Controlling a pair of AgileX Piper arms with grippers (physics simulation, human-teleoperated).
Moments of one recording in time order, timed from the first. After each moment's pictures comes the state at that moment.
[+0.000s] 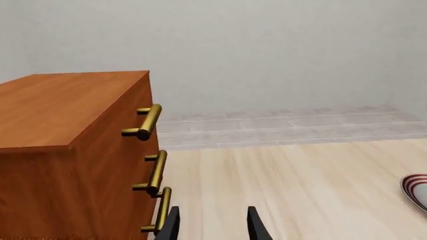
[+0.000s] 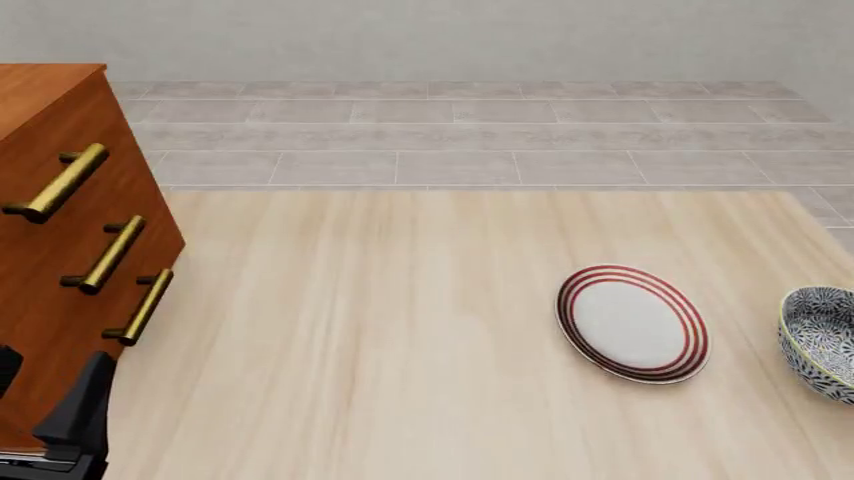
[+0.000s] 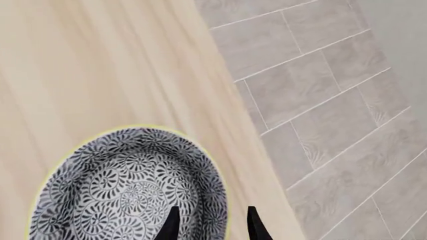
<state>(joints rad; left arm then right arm) -0.06 0.00 -0.05 0.01 0.03 -0.81 1.66 -0.81 0.02 -0.47</state>
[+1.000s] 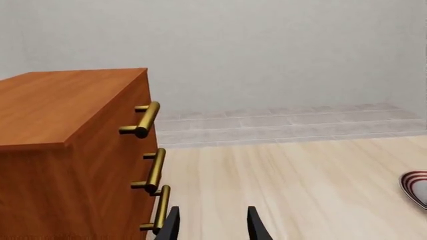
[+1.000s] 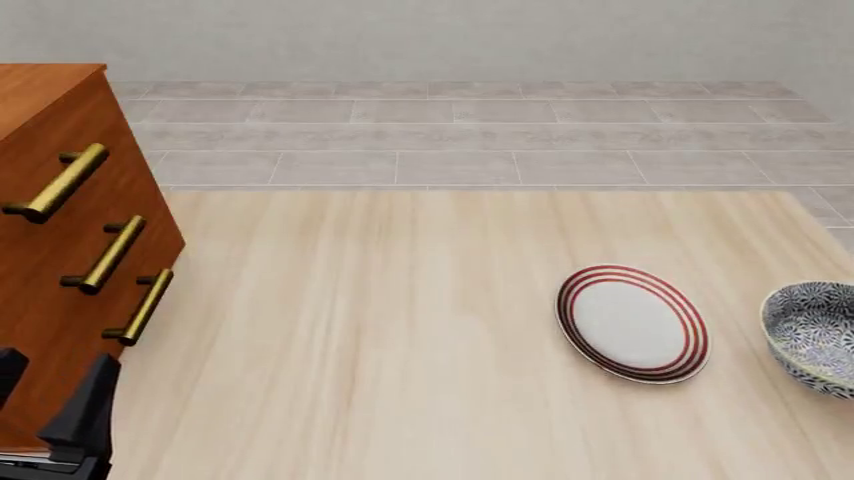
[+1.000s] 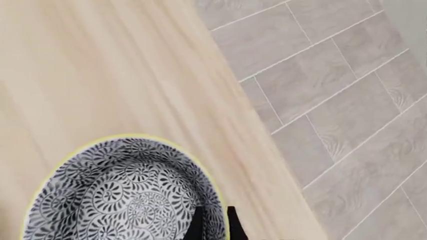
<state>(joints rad) -0.06 0.00 -0.04 0.01 0.03 -0.79 1.70 -0.81 -0.01 -0.45</state>
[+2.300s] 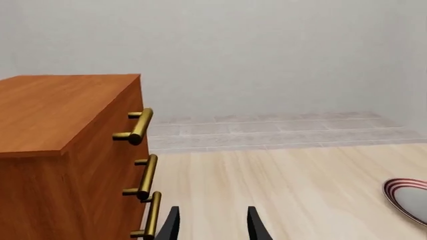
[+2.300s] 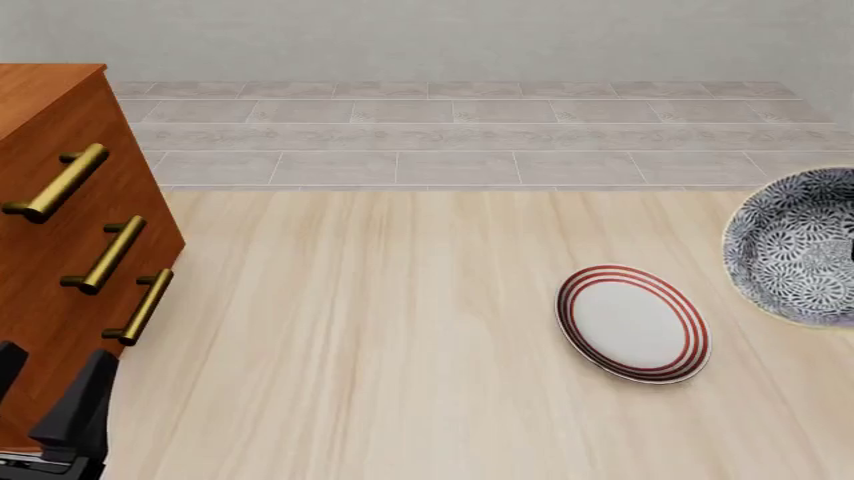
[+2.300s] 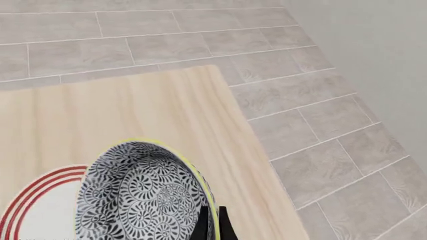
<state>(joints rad) -0.10 0.00 -0.07 0.01 0.00 -0.52 1.07 -0.79 0.25 -0.25</state>
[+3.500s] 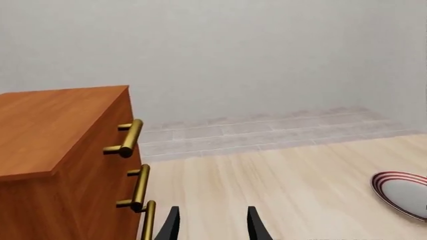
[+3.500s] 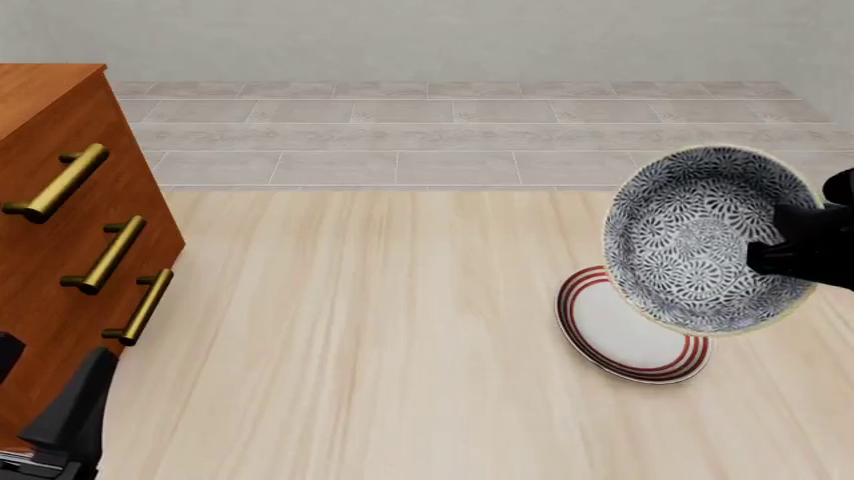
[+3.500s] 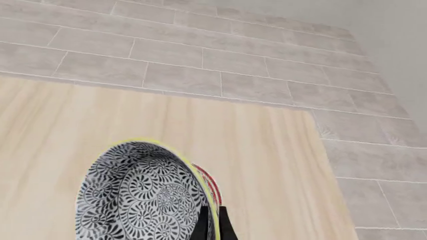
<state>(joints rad) -0.15 0.00 -0.12 0.06 0.04 -0.09 0.86 -0.73 0.33 -0.19</state>
